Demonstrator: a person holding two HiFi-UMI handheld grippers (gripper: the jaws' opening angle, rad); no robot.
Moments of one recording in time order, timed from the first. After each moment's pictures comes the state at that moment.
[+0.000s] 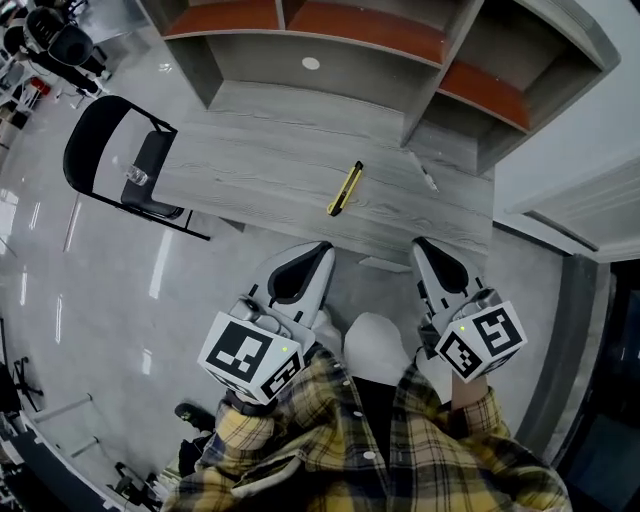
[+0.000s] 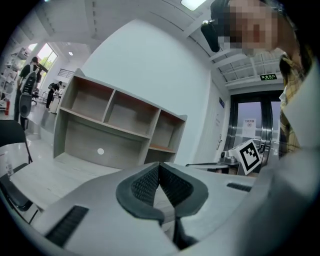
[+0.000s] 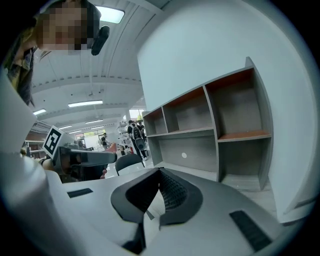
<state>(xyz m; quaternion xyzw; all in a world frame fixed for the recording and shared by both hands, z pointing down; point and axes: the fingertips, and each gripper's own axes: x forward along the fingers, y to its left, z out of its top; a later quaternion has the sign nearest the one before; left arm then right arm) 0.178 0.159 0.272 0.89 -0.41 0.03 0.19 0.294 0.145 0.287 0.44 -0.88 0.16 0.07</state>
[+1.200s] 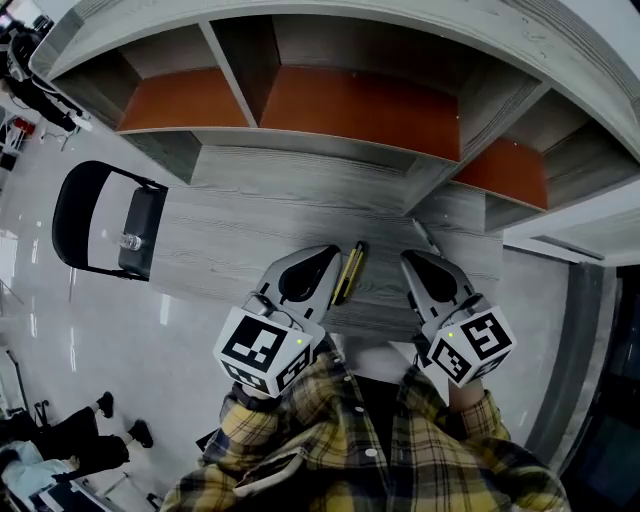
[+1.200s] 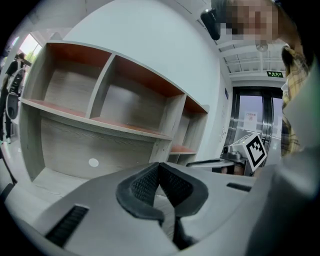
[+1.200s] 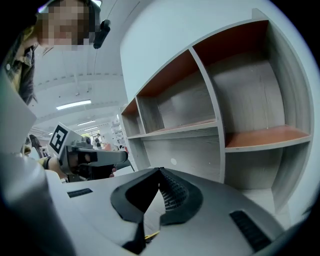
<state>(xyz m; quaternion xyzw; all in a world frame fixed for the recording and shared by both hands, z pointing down) 0.198 -0.070 0.297 0.91 -0.36 0.08 0.19 0.289 -0.060 0.312 0.46 -0.86 0.19 0.08</state>
